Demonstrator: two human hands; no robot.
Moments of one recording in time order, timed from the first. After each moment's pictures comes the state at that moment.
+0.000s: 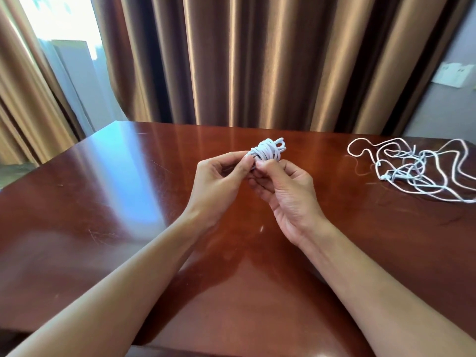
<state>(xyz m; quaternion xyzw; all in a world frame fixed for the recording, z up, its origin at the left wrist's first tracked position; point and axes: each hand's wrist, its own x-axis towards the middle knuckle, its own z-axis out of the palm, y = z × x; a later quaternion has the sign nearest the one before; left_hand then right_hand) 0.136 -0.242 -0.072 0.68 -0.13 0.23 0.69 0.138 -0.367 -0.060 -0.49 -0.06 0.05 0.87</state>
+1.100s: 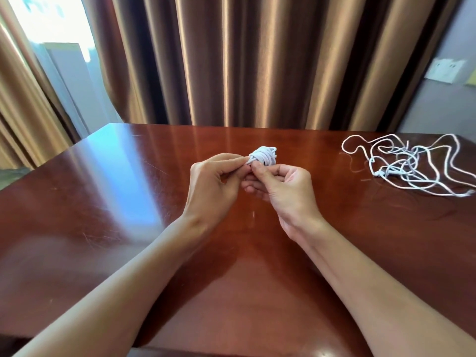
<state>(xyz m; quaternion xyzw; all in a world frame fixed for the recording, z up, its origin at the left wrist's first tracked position) 0.142 -0.238 -0.080 0.78 -0.17 0.37 0.48 0.144 -0.373 -0.068 -0.57 -0.07 0.00 0.82</state>
